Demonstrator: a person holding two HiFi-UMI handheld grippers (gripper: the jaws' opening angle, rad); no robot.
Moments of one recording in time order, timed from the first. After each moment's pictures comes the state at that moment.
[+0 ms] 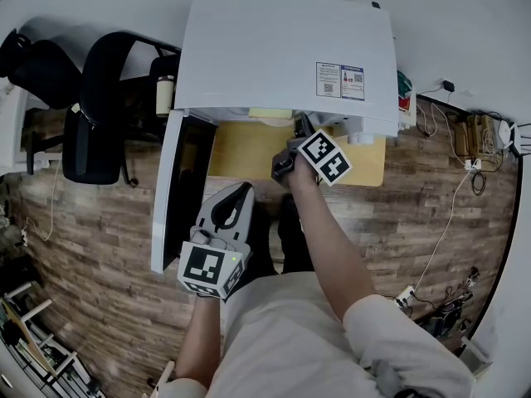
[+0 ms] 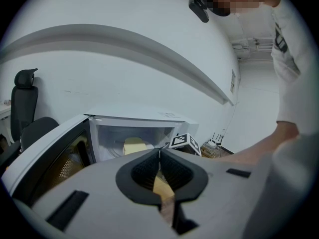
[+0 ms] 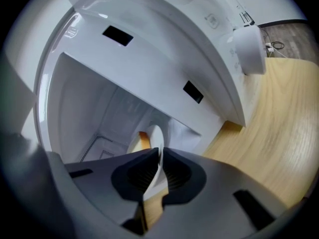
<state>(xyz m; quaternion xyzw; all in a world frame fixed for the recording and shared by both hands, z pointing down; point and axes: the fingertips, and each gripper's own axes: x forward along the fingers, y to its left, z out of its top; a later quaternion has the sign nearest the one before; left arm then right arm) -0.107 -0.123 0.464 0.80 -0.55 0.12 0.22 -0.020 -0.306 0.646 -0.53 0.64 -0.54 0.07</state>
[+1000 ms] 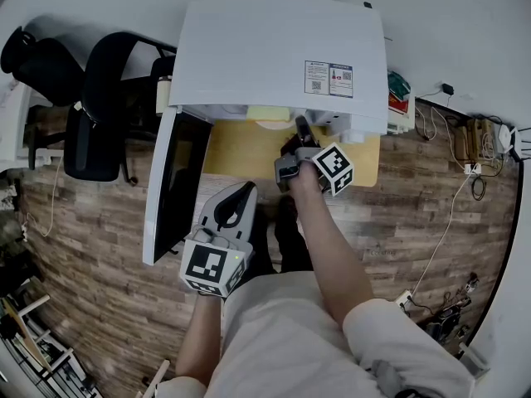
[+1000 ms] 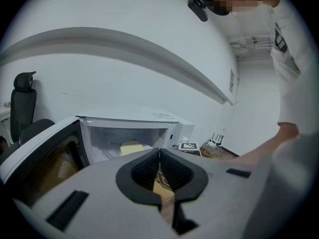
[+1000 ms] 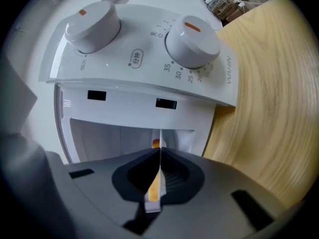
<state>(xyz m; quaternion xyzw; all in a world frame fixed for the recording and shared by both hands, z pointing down) -0.076 -0.124 0.459 0.80 -0.55 0.12 0.21 -0.002 -0.296 0.631 -0.44 0.60 -0.63 0.24</state>
